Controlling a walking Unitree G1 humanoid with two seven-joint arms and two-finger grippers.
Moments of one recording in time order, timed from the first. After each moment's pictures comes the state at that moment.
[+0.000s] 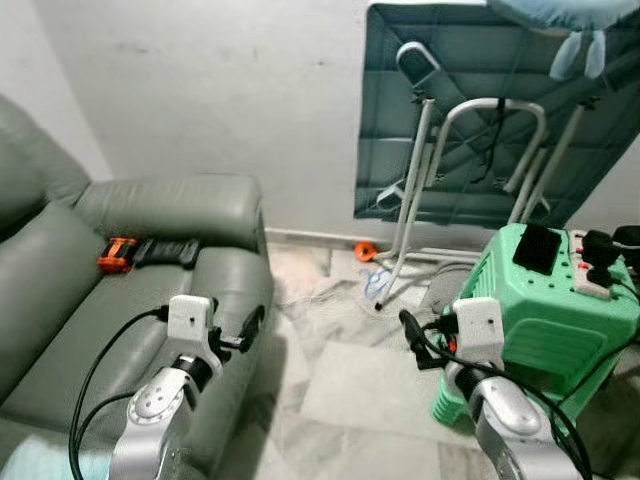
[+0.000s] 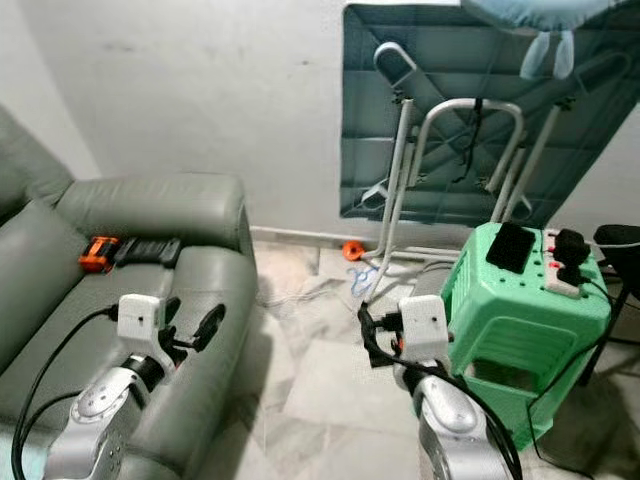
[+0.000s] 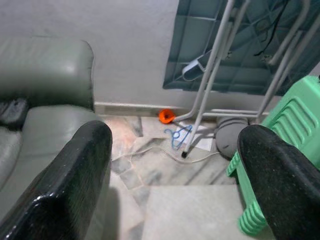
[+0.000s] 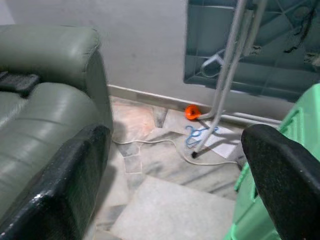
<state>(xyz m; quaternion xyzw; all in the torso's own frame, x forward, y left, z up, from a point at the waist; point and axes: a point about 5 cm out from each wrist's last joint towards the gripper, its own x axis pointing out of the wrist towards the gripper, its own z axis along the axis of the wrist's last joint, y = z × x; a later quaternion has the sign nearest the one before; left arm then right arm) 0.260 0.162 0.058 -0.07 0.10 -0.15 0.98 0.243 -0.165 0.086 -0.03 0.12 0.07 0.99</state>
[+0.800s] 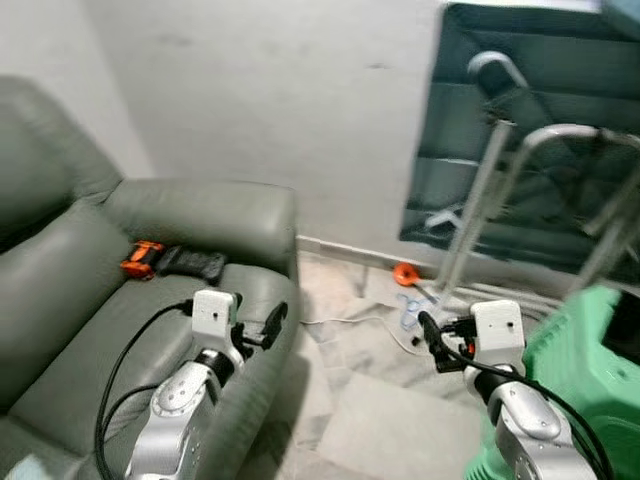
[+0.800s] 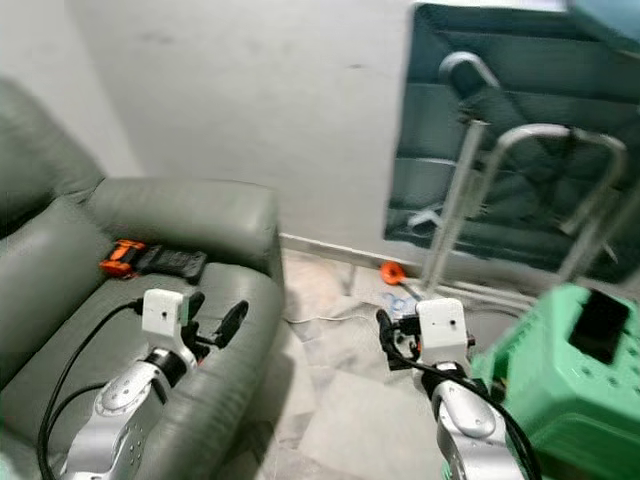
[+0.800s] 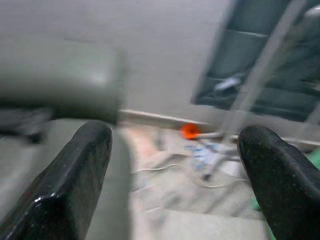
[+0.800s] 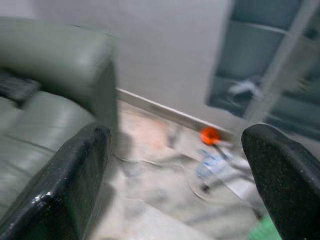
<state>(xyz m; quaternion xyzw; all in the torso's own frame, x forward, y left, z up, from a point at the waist) 0.263 0.151 0.057 -0.07 0.10 -0.16 0.98 0.241 -0.173 0.089 -0.04 0.12 0.06 0.99</state>
